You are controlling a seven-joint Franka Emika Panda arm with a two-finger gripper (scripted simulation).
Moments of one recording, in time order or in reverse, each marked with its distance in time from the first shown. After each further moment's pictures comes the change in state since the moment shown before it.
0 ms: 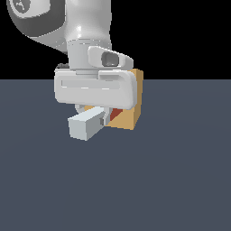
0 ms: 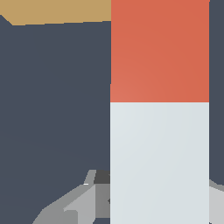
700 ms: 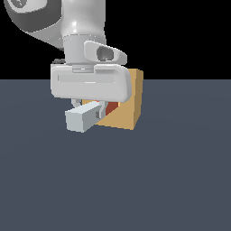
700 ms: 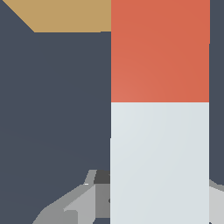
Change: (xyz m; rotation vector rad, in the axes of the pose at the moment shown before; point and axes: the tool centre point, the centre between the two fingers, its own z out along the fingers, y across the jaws) arm 0.008 -0.016 -0.011 0.001 0.000 -0.044
